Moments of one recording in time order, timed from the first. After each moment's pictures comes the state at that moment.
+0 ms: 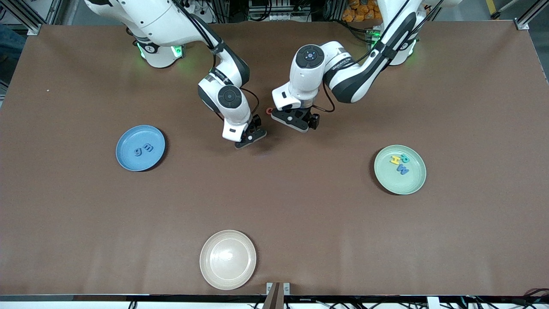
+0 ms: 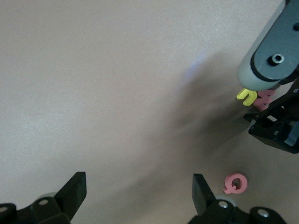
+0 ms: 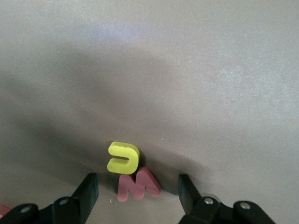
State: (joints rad) left arm -0.28 0.38 -0.58 -2.02 0.29 2.41 -0.54; right arm 0.52 0.54 0.24 -2.07 -0.09 2.52 0.30
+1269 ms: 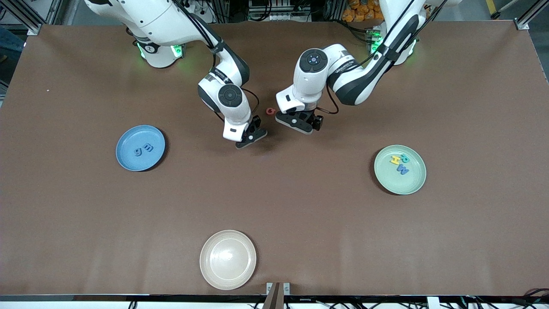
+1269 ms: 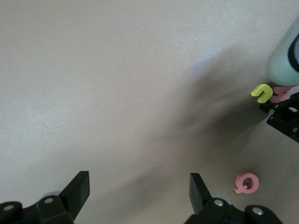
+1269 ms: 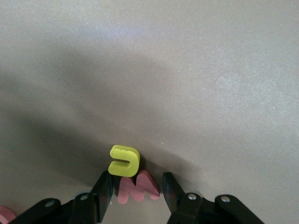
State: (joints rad) left arm -0.26 0.38 -0.58 -2.04 0.29 2.40 -0.55; right arm 0.51 0.53 0.24 -2.07 -0.10 2.53 0.30
